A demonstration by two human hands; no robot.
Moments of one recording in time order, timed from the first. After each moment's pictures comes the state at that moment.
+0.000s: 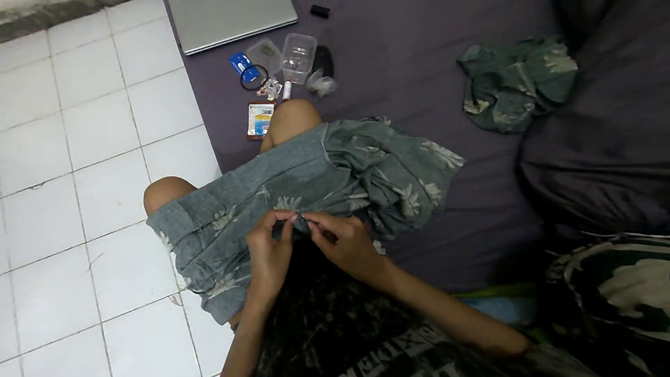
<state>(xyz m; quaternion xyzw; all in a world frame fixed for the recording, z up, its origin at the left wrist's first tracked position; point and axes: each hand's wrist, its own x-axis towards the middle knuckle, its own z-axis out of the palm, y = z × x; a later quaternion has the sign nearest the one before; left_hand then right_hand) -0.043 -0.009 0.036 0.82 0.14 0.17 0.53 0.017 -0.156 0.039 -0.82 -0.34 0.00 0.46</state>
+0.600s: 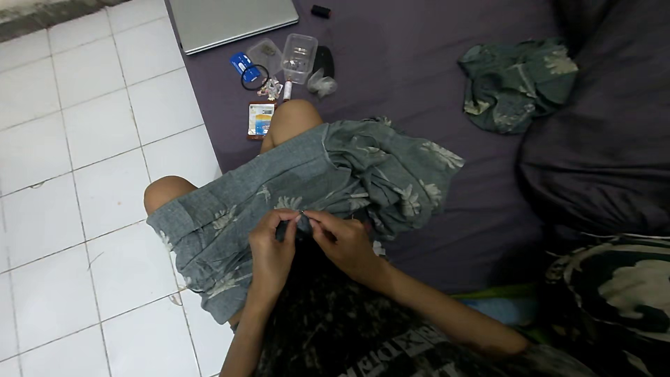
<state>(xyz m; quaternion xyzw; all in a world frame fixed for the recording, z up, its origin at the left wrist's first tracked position) -0.042 -0.010 0.037 0.82 0.10 0.20 0.53 0.013 -0.153 0.034 -0.82 -0.34 -0.05 0.46</state>
